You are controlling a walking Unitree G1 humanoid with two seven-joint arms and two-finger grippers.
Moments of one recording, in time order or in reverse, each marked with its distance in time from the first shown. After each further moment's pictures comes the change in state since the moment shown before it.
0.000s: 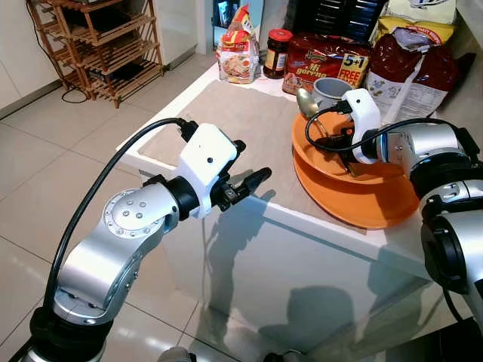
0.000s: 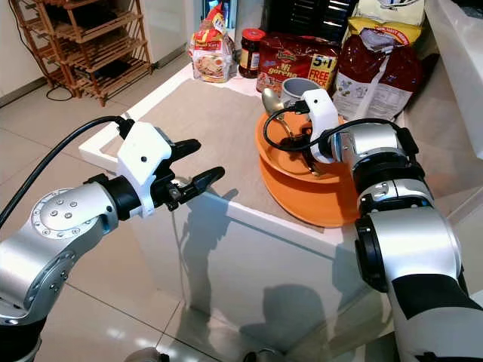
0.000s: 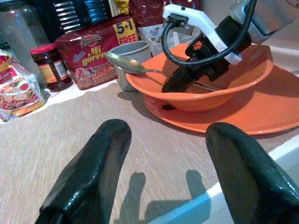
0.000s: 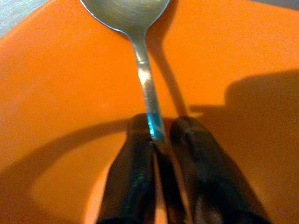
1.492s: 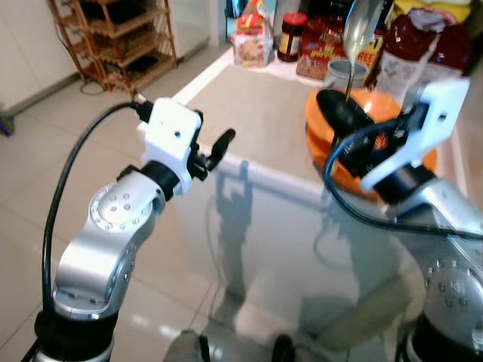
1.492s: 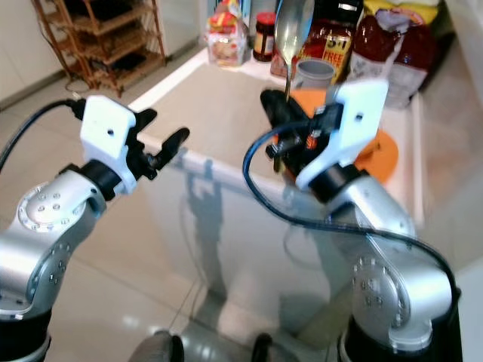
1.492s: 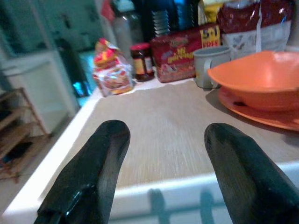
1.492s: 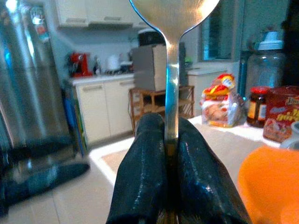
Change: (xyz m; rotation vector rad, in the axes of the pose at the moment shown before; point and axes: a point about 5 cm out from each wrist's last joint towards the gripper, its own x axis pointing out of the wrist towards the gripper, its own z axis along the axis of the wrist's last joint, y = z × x) left arm -0.008 0.029 0.002 -0.033 -0.060 0.355; right arm -0.128 0.126 -0.024 -0.017 -0.849 0.059
